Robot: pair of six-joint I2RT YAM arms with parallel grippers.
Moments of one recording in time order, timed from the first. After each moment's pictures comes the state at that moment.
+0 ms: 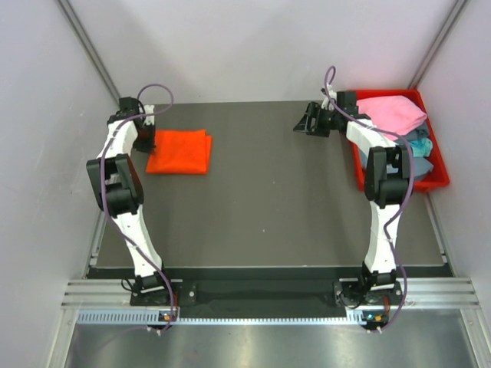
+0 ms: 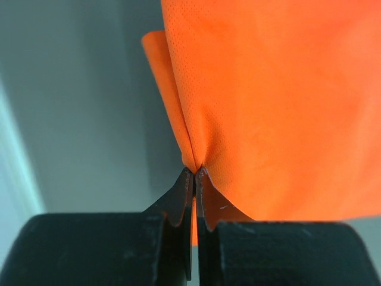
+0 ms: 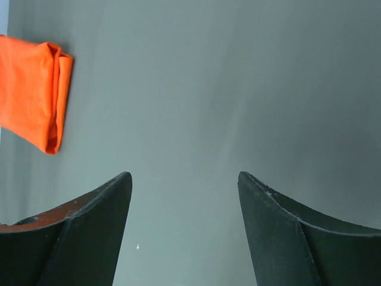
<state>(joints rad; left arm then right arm) 0.20 2.13 1.84 -0.75 0.14 0.17 0.10 2.21 1.77 -0.25 -0.61 0.31</state>
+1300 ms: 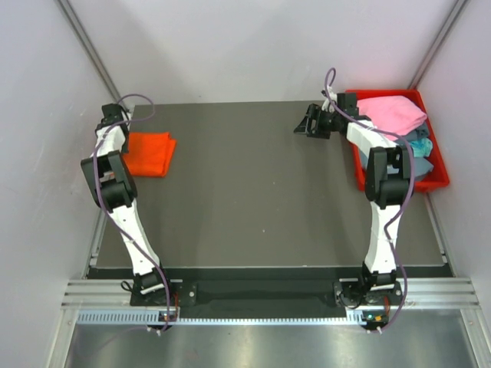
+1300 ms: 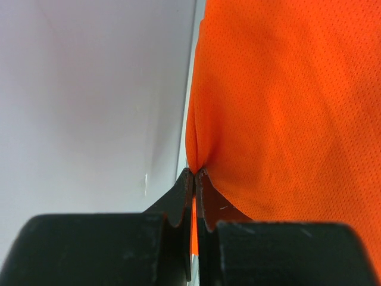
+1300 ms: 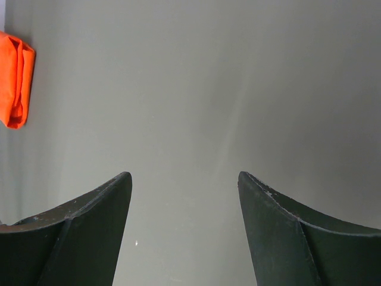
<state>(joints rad) 0.33 2.31 1.94 -0.58 -0.34 0.37 0.10 2.20 1.75 -0.25 -0.61 0.31</state>
